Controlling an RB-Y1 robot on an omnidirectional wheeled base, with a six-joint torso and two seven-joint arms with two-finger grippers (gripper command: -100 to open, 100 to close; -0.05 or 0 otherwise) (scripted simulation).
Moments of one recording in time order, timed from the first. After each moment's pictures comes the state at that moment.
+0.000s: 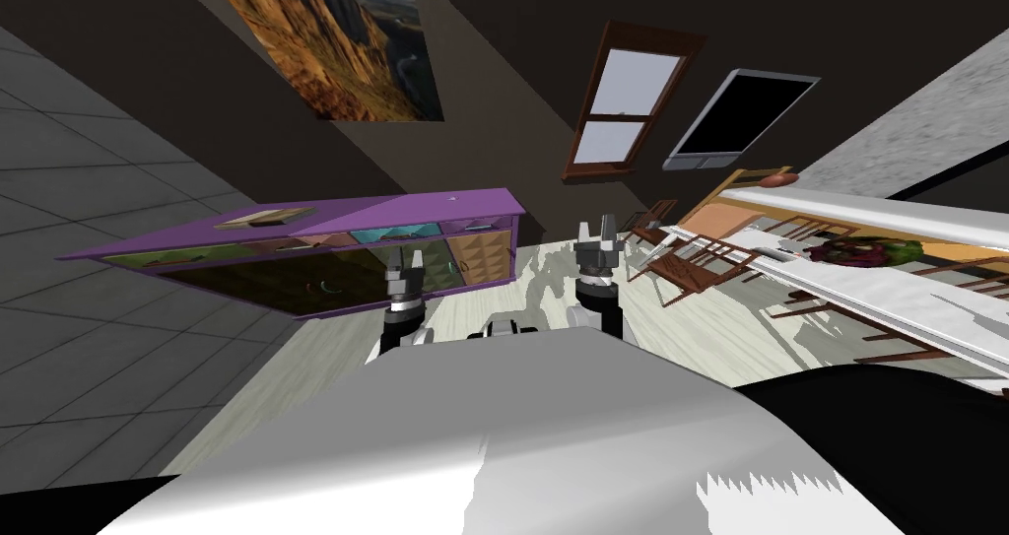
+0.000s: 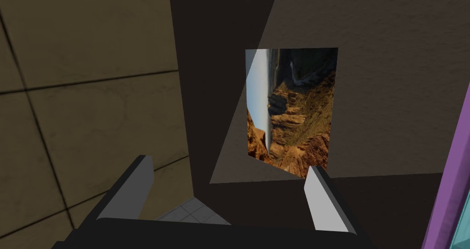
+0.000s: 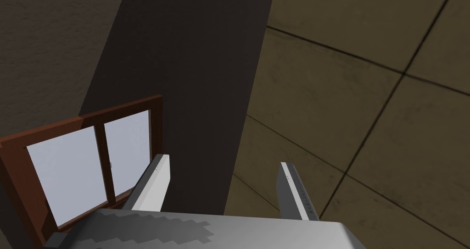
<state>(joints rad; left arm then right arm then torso) 0.43 0.15 -0.04 -1.99 0.03 -0.75 -0.07 0.46 -0.02 0.00 -2.25 0.02 -0.61 -0.15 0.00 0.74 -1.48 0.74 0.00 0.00</state>
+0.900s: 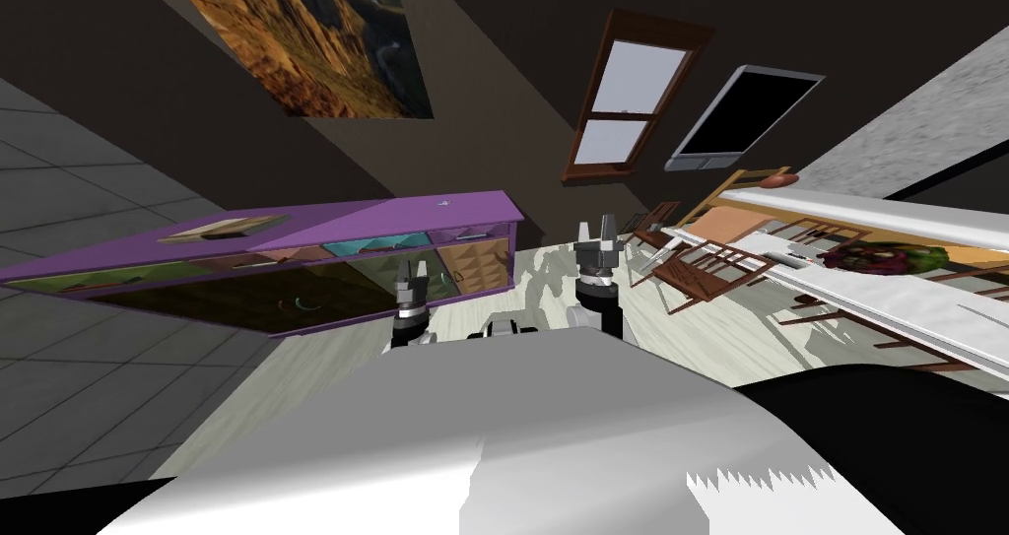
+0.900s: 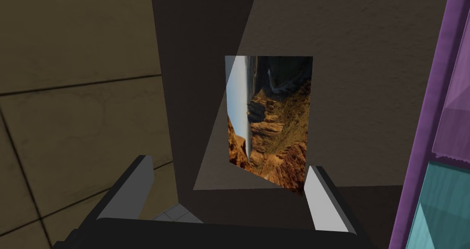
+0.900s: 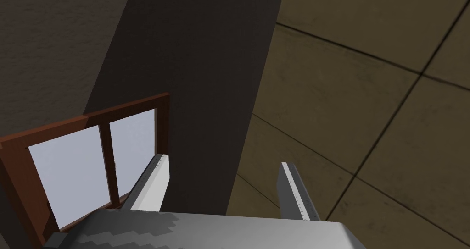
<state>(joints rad) 0.39 0.16 -0.03 -1.76 0.04 -0.92 -0.06 0.46 -0.02 0.00 -2.25 0.02 -0.61 -0.15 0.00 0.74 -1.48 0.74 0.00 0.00</state>
